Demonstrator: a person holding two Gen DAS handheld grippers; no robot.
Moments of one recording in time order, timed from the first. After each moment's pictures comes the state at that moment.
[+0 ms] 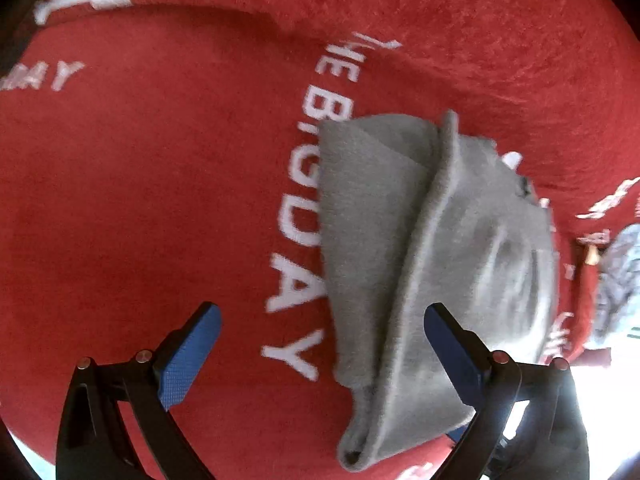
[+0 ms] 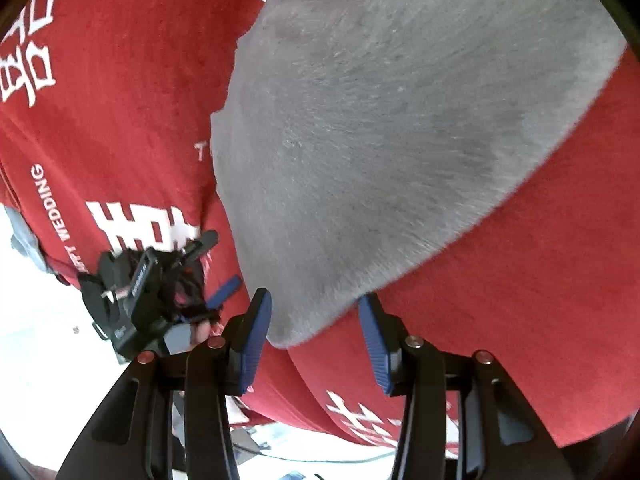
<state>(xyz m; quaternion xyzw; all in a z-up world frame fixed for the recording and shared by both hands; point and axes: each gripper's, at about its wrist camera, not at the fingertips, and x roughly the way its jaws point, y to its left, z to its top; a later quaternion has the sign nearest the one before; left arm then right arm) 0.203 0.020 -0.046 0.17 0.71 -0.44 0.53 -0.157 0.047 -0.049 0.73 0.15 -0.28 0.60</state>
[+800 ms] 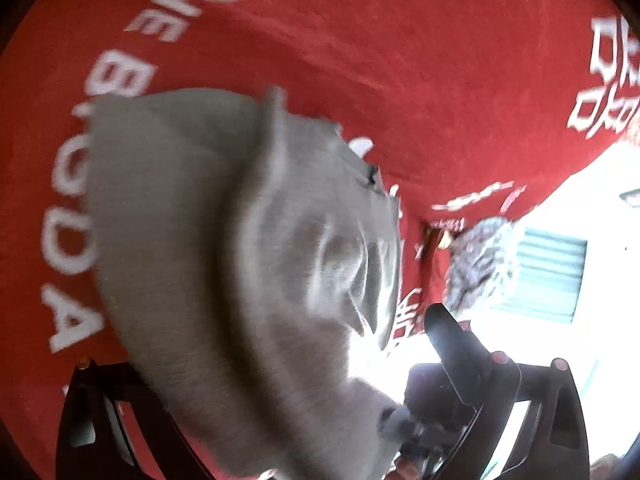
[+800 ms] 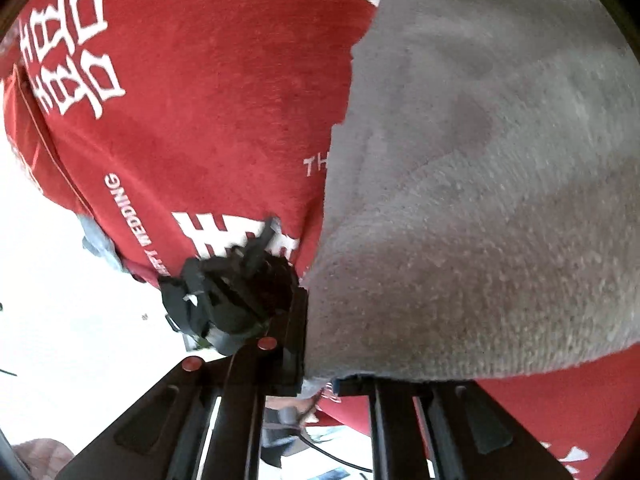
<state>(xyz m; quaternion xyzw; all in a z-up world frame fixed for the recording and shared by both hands) 0.161 -0.047 -0.050 0.00 0.76 -0.55 0.33 -0.119 -0.003 -0.002 0.73 0.08 -0.18 0.66</state>
